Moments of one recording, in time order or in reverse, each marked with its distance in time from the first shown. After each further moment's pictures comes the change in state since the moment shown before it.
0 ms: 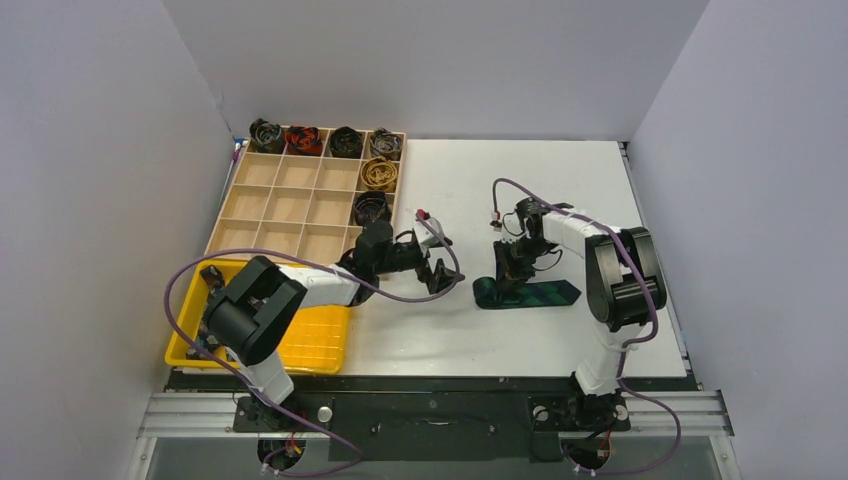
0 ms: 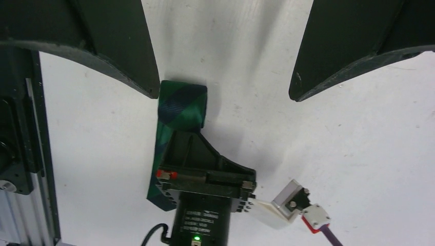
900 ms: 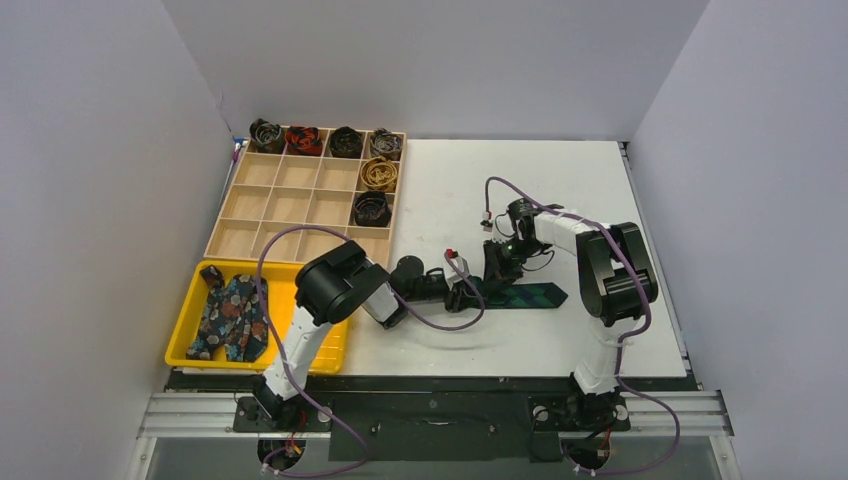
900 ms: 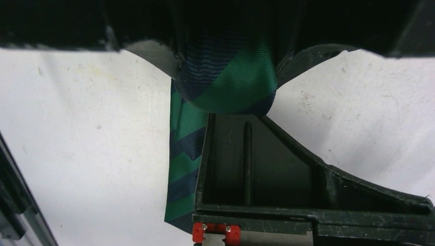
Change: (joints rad) left arm -0.139 0.555 0.069 0.589 0.006 -0.095; right arm 0.033 0.051 0.017 0.050 -0.127 0.032
